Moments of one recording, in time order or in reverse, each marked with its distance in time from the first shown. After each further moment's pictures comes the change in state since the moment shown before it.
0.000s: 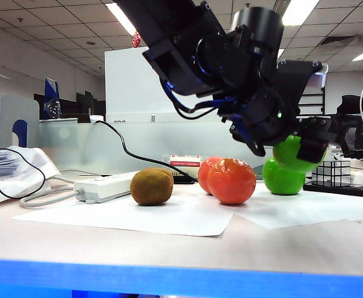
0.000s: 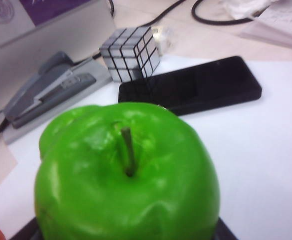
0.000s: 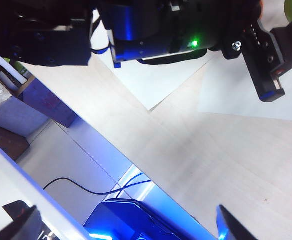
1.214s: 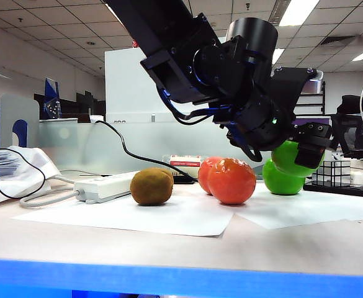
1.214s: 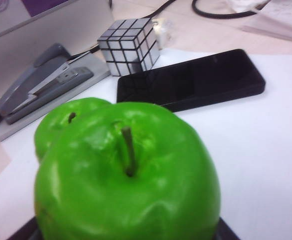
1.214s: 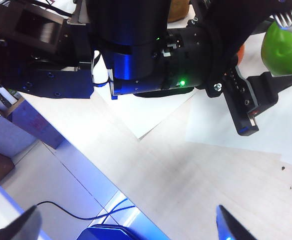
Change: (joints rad) left arm 0.019 0.018 0.001 0.019 0.044 -0.003; right arm 0.000 0.000 0.000 0.095 0.039 -0.008
